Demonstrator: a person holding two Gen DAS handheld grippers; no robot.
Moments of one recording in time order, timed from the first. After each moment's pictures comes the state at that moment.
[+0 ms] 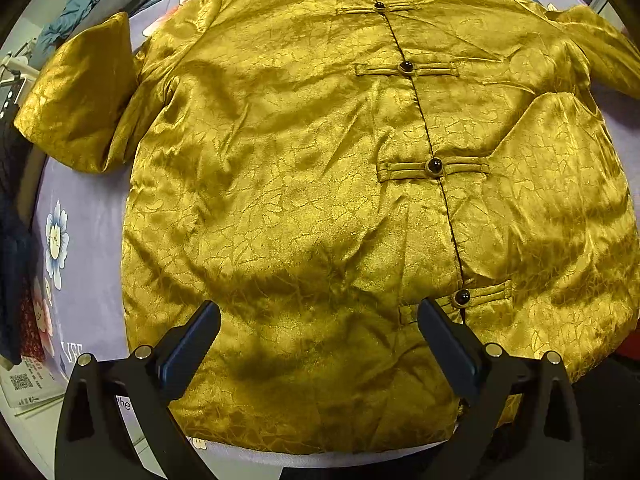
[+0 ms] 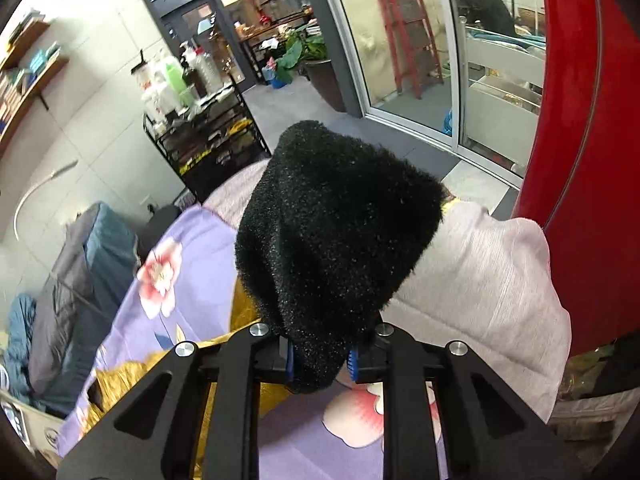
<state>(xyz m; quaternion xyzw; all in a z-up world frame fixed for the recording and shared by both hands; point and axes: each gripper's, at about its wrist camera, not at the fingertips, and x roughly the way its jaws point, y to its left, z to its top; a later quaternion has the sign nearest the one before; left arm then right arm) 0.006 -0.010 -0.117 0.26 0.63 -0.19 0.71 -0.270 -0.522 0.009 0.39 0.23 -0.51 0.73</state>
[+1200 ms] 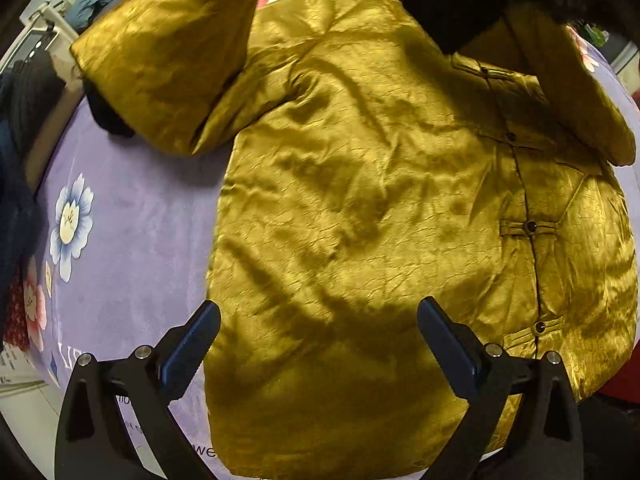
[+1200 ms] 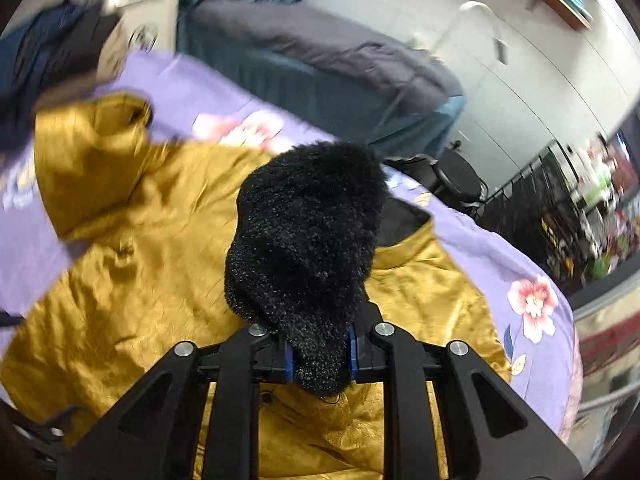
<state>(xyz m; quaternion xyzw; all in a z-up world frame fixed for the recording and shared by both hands) 0.080 0.090 -0.102 0.19 0.62 -0.18 0.74 0.122 -0.060 -0.059 -0.15 0.49 -0.07 0.86</state>
